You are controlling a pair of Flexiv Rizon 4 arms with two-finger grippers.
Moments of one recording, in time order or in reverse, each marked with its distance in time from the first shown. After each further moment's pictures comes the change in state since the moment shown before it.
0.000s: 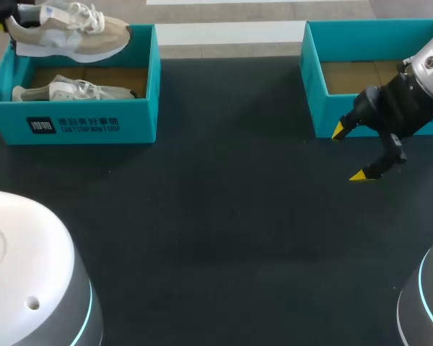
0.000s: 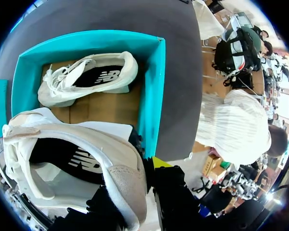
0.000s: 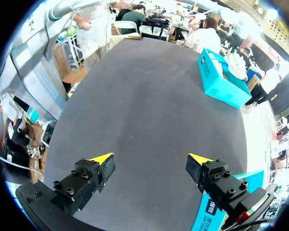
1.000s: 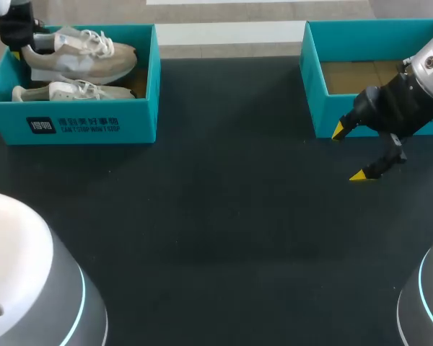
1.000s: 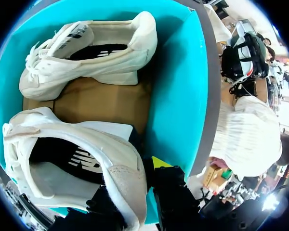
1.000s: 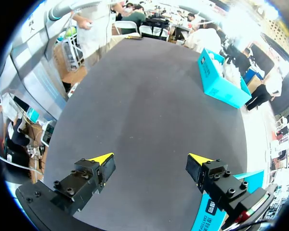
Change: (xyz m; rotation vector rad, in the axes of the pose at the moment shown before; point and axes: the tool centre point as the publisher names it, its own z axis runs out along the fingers) left arm -0.022 -0.004 0.092 0.074 0.004 -0.054; right arm 0.000 0.000 0.000 0.000 0.000 0.000
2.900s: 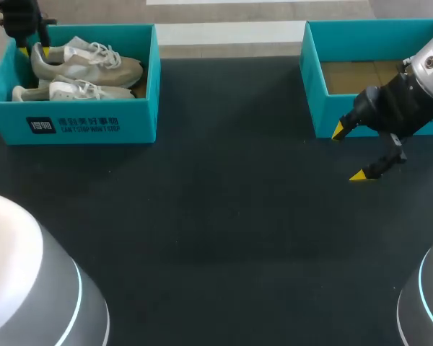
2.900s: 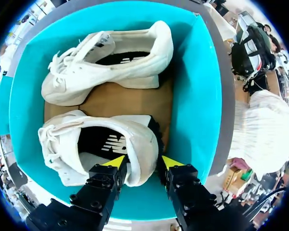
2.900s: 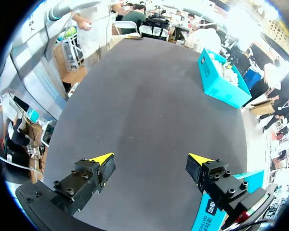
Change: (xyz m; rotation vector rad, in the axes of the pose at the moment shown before) left arm -0.034 0.005 -0.023 0.077 -0.187 0.064; right arm 0.000 0.000 0.000 0.000 0.000 0.000
